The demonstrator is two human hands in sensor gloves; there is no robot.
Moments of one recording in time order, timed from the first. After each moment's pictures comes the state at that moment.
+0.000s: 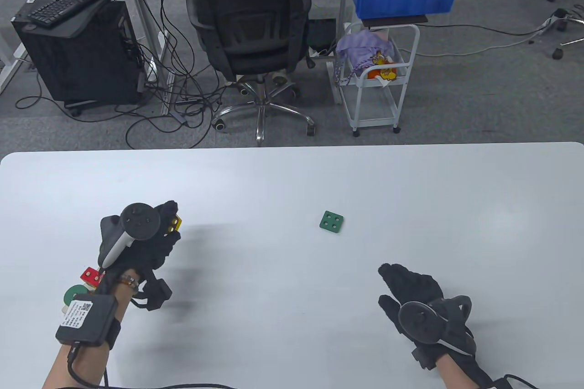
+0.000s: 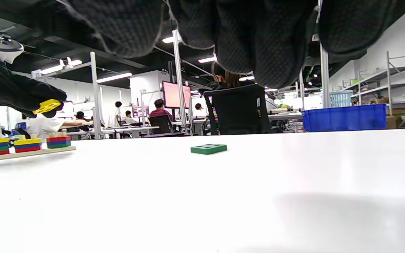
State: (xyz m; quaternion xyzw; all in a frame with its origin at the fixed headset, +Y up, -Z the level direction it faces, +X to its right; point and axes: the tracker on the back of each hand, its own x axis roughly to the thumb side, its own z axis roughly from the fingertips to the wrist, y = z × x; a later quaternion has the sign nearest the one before) left_hand -0.335 -0.693 -0.419 -0.08 0.04 0.14 0.99; right_hand 0.201 -0.713 -0.262 0.15 -0.13 0.98 0.09
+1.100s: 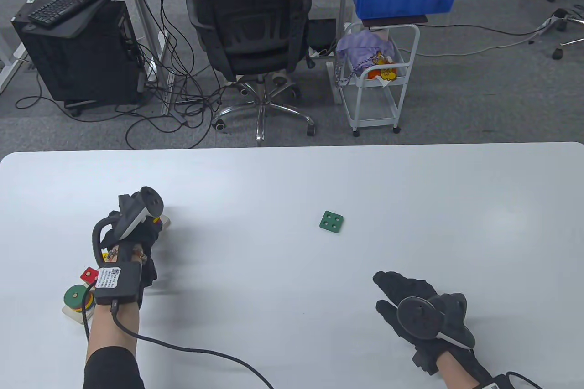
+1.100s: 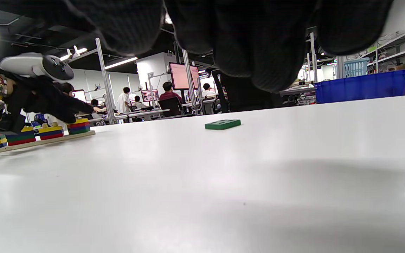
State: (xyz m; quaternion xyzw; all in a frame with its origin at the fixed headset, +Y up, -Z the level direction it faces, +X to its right) left_hand -0.353 -0.721 -0.467 -0.12 0.15 0.01 0.98; right_hand 0.197 -0.725 -0.267 0.18 -0.07 0.98 0.11
